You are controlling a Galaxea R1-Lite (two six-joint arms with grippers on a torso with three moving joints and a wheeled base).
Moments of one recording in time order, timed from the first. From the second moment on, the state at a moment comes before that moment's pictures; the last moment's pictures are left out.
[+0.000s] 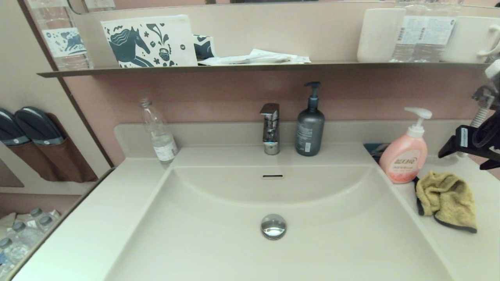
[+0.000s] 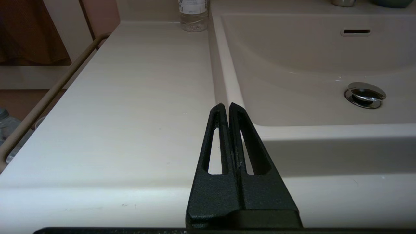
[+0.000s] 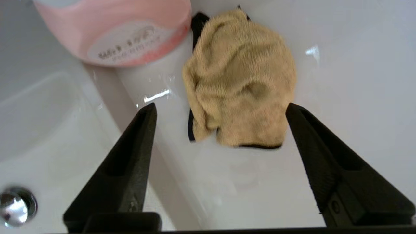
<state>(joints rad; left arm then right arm) 0.00 0.00 0.00 0.01 -0.02 0.00 -0.11 1.76 -1.69 0.87 -0.13 0.34</state>
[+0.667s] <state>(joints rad) 0.00 0.00 0.00 0.01 -0.02 0.00 -0.08 1.47 -1.55 0.95 -0.07 0.36</state>
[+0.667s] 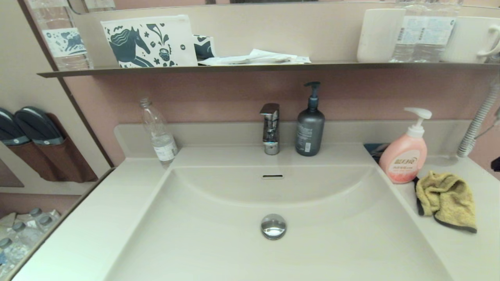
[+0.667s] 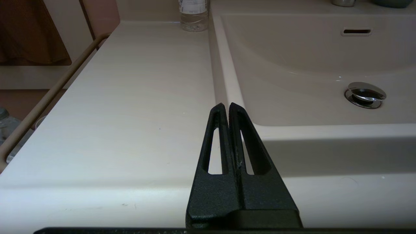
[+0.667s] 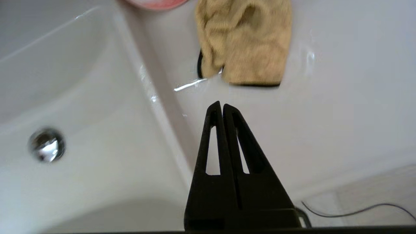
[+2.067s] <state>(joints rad) 0.00 0.00 0.00 0.01 -0.02 0.00 0.00 0.29 -1.11 0.98 -0.02 0.25</state>
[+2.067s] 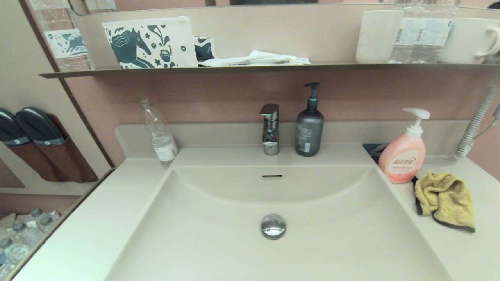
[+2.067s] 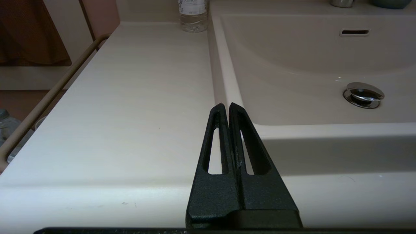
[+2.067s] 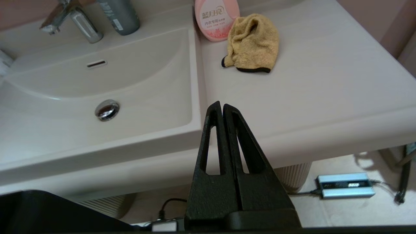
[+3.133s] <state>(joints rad) 0.00 0.00 0.00 0.01 -0.02 0.00 0.00 0.00 -0.20 0.15 -0.06 -0.01</state>
